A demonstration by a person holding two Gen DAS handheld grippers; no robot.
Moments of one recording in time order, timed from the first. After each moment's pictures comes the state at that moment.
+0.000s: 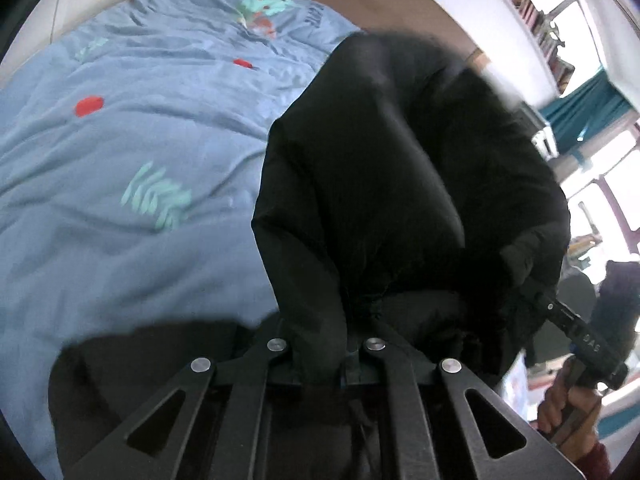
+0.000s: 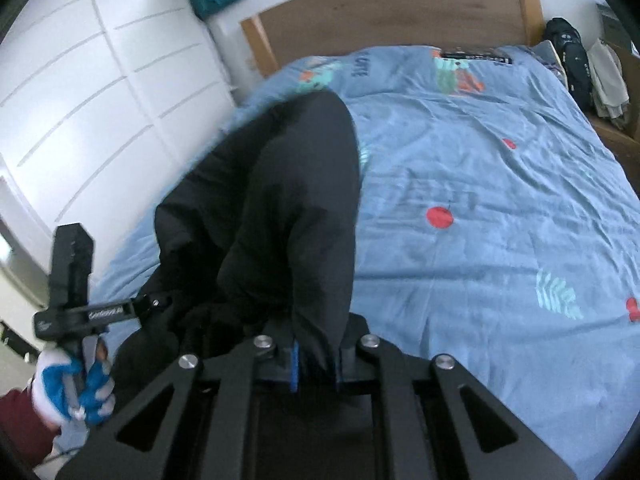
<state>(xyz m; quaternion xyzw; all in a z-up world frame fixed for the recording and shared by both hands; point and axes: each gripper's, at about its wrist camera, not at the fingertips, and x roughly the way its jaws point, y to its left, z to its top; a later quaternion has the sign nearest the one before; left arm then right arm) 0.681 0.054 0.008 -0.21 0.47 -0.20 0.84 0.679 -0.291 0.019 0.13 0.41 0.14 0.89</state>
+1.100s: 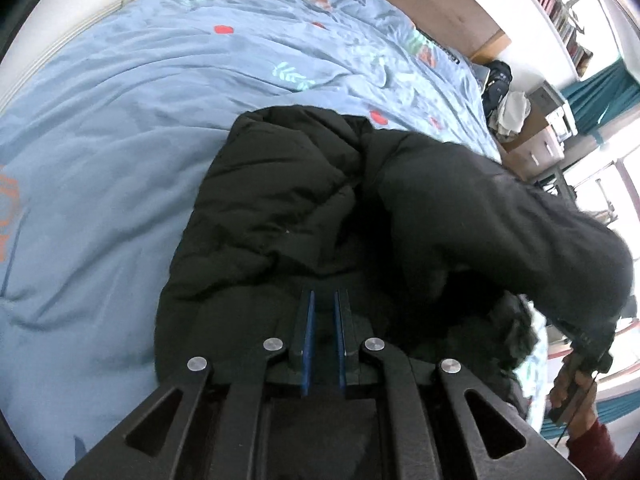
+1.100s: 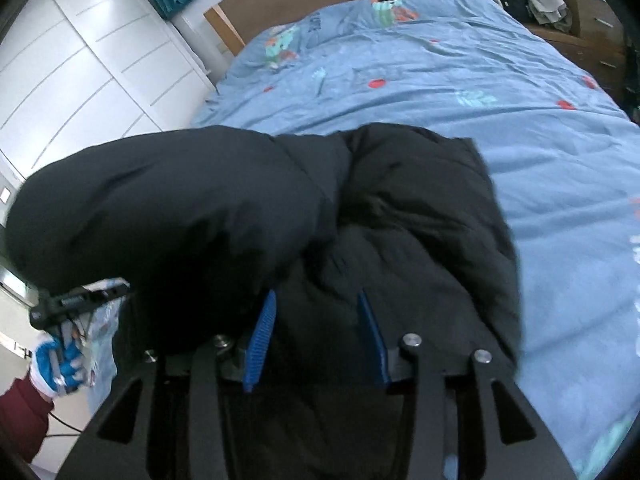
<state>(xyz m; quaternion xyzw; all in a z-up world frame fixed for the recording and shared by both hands) 0.482 0.142 0.000 -0.19 0.52 -0.14 0.82 0.442 -0.324 -0.019 0.20 0.47 0.10 0.85</state>
